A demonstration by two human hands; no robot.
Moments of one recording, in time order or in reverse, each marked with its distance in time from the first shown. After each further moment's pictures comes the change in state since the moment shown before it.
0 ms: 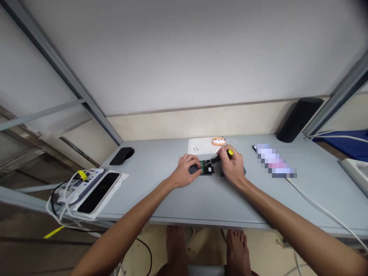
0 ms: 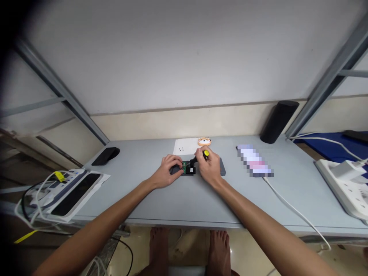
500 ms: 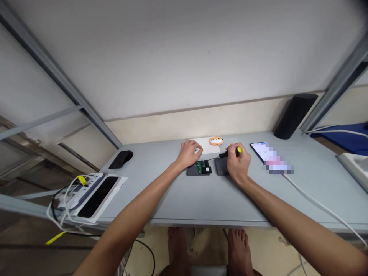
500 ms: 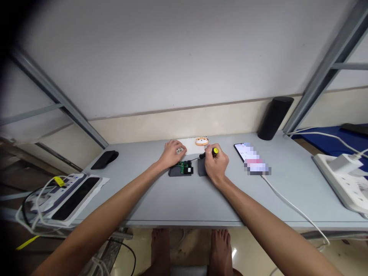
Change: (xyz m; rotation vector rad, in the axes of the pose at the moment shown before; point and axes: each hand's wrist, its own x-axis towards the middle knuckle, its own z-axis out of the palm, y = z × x) left_hand 0.077 -0.005 0.001 0.200 0.053 -0.101; right_hand 0.002 0.025 -0.013 -0.155 0.339 0.012
